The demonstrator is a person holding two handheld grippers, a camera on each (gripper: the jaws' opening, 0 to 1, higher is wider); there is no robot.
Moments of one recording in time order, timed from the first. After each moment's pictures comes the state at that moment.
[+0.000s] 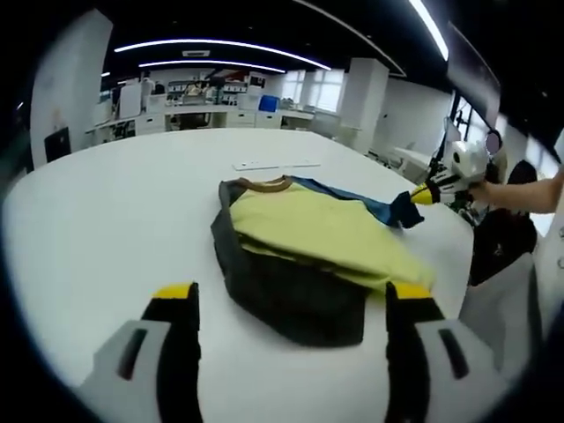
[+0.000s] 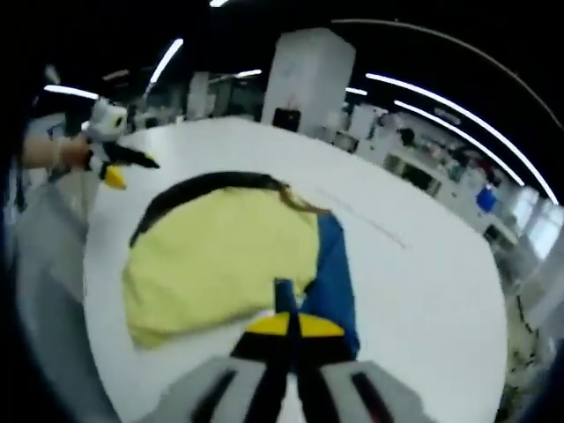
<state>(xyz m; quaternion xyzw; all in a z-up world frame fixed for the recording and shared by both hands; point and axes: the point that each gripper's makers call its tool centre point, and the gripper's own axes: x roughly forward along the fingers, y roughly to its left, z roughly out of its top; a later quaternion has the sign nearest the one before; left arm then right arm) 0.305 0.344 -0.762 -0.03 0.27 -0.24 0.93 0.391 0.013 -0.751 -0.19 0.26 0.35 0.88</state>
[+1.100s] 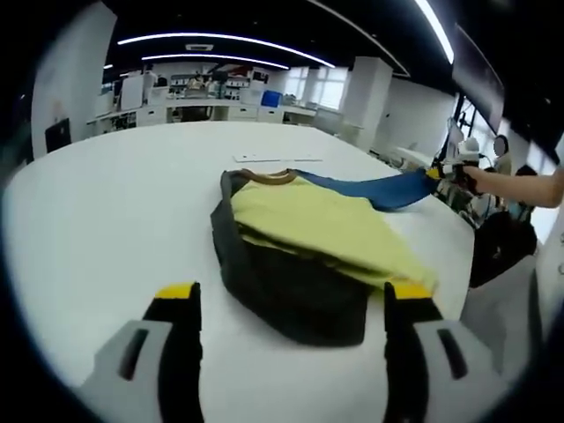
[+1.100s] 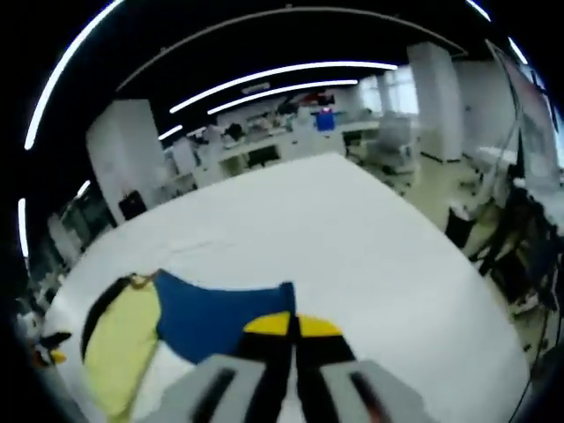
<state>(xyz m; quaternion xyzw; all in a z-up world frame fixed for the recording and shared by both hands) 0.307 0.346 -0.777 -0.05 0.28 -0.23 0.93 0.452 -0.193 -0.763 0.10 0.31 0.04 0.94</state>
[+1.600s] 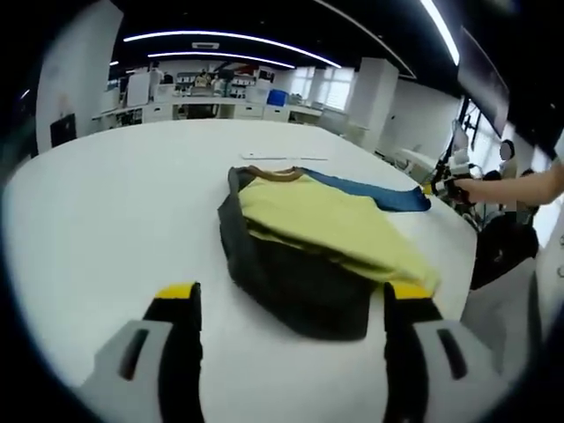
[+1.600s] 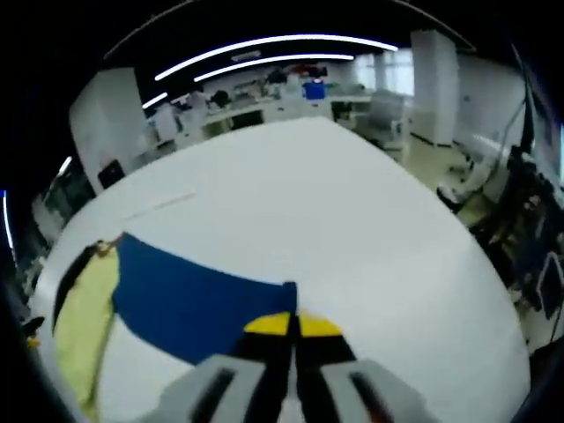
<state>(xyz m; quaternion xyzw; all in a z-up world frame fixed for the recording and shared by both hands) 0.301 0.353 -0.779 -0.05 0.28 -0.22 0.93 0.453 -0.206 -0.816 0.07 0.38 0.01 0.92</state>
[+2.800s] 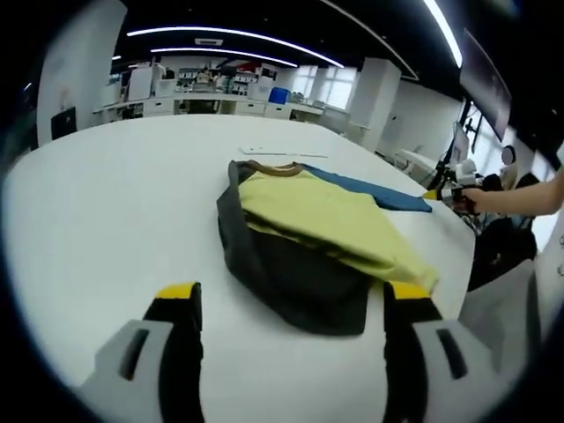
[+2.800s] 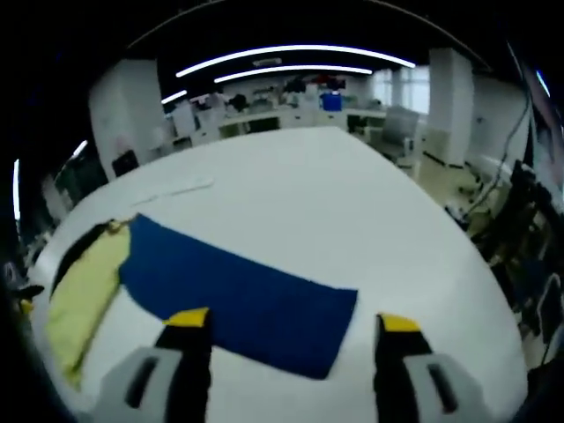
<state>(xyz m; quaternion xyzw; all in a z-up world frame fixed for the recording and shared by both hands) 0.296 0.351 -0.787 -0.06 0.29 -0.22 0.93 0.434 -0.196 -0.813 0.03 0.34 0.06 0.94</state>
